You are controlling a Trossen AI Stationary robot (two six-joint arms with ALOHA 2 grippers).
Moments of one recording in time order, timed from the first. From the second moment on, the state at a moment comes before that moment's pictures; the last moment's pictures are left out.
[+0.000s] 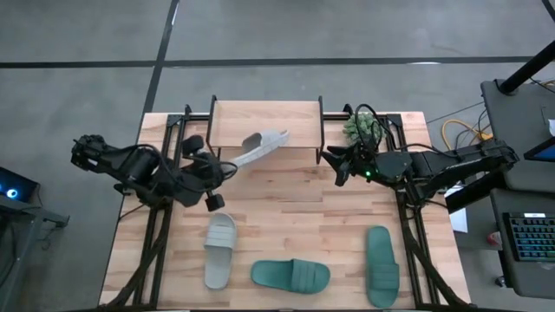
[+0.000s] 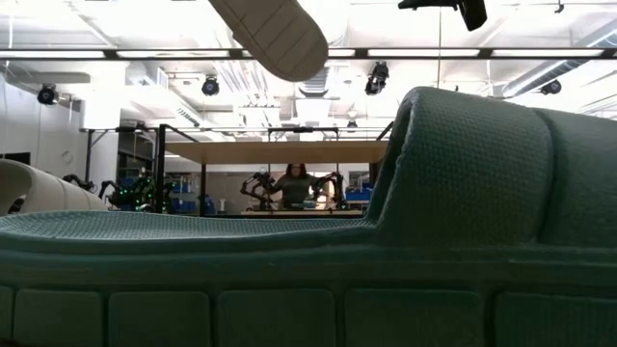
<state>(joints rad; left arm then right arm) -0.41 1.26 1.59 -1.17 -0.77 -0.39 0.23 1.04 0.97 -0.20 0.73 0.70</state>
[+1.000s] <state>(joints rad) -0.41 1.32 1.59 -1.41 -0.98 -0.39 0.23 1.04 0.97 -0.19 0.70 0.70</state>
